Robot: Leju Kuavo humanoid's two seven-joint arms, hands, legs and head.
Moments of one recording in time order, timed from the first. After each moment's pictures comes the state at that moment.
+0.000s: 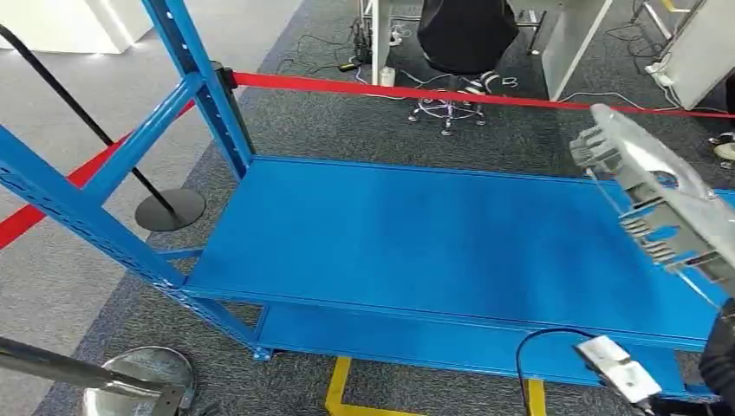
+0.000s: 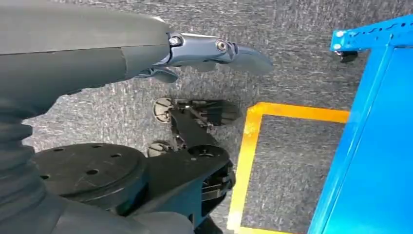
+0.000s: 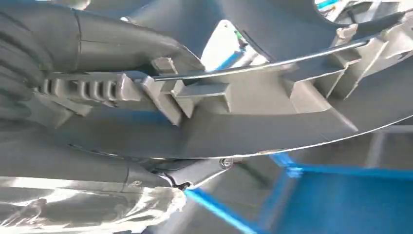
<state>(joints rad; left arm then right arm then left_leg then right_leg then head) -0.05 -0.24 1.42 -0.43 -1.28 -0.20 -0.38 0.27 0.17 -0.11 -2.30 1.47 -0.66 -0.11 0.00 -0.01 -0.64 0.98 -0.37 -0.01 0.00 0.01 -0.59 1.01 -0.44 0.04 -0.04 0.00</state>
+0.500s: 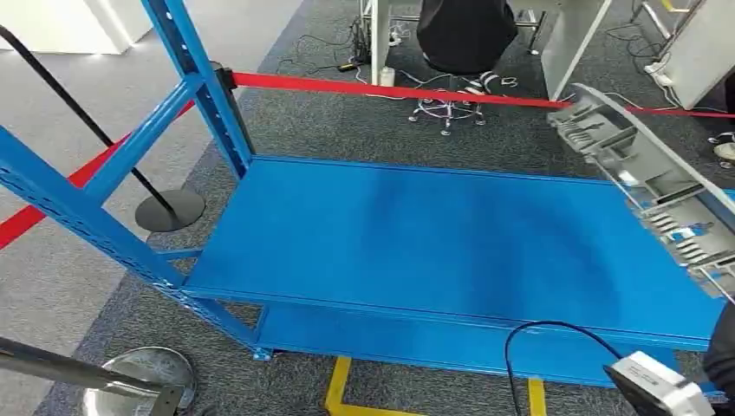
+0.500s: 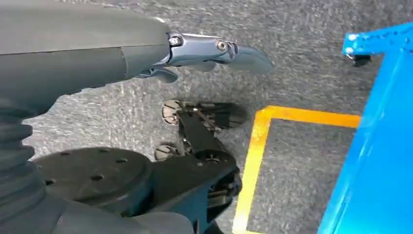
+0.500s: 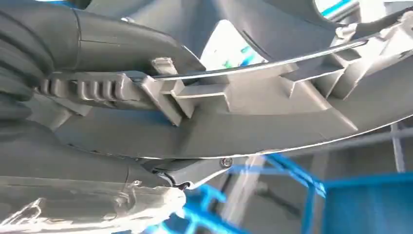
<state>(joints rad) -0.05 -0.22 1.42 -0.43 -1.27 -0.17 -0.34 0.26 0.16 -0.05 -2.33 1.24 -0.57 -0.16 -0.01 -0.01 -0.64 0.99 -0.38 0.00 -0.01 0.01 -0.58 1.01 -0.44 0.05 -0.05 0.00</state>
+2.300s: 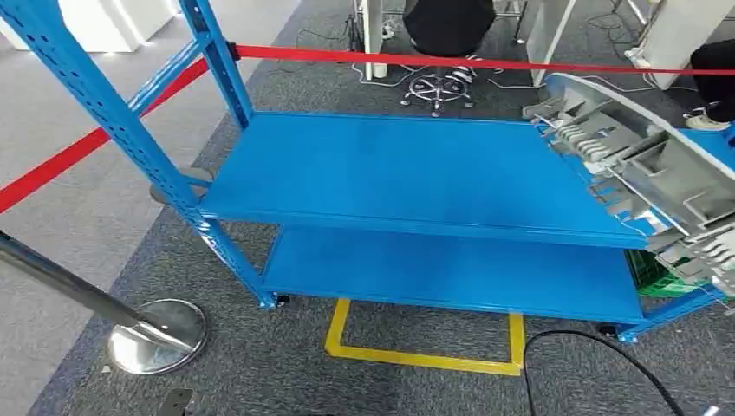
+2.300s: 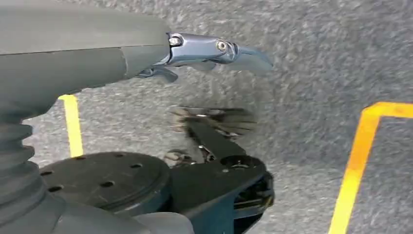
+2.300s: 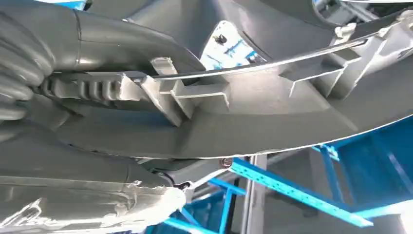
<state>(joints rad) -0.06 -0.22 1.42 -0.40 -1.33 -0.12 -0.32 0.28 0.19 -0.17 -2.38 0.89 -0.44 -0.39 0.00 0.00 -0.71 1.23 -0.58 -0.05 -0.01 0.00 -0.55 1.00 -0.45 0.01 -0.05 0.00</state>
